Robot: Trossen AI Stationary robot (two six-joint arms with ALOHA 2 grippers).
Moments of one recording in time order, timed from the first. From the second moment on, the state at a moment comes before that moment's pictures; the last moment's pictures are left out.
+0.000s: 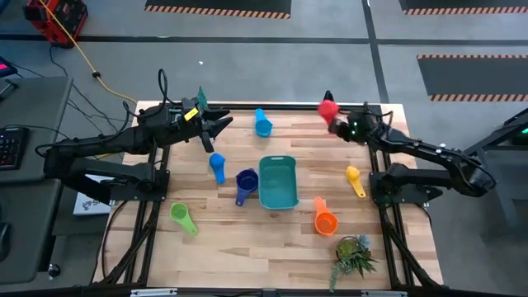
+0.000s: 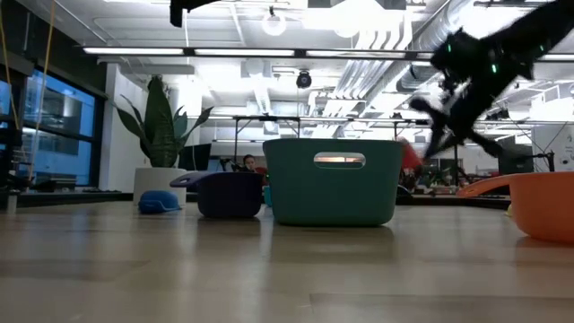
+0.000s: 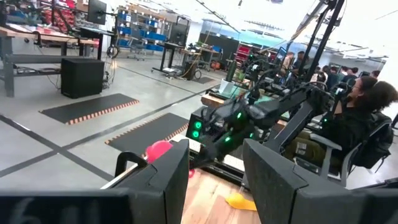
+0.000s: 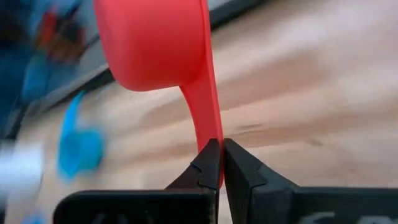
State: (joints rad) left arm 0.22 0.90 0.83 0.12 -0.17 -0.23; right arm -0.71 0.98 0.49 -0.25 0.12 0.99
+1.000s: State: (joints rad) left arm 0.22 0.90 0.83 0.09 -0.17 -0.17; right arm 0.13 1.50 1.33 -0.97 1.29 -0.39
